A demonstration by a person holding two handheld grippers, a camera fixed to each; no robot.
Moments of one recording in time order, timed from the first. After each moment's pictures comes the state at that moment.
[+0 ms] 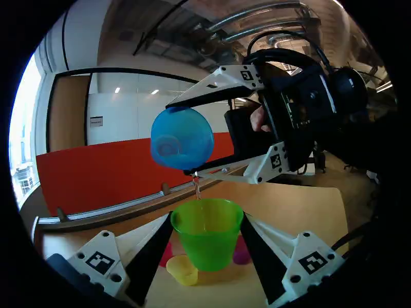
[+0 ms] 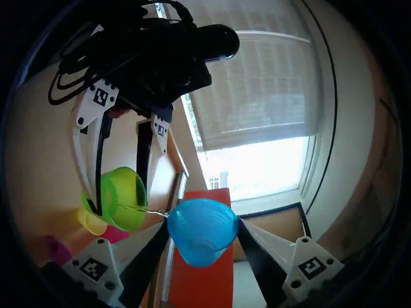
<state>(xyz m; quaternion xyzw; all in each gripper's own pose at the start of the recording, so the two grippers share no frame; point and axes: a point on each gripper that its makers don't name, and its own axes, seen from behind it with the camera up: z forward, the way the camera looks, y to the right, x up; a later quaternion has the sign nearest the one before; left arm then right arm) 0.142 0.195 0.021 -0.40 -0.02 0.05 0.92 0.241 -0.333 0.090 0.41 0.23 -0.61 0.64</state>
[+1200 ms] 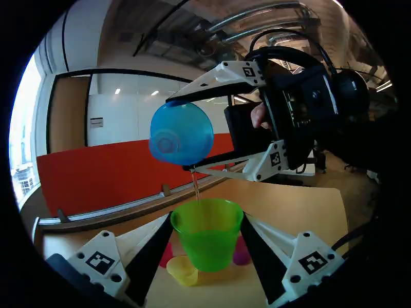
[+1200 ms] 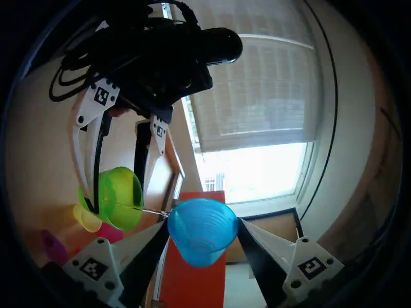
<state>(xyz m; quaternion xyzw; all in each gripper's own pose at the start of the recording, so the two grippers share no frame) 0.145 0.194 0.019 -0.39 -0.02 0.05 0.92 0.250 -0.338 0.080 0.40 0.25 -0.62 0.63</state>
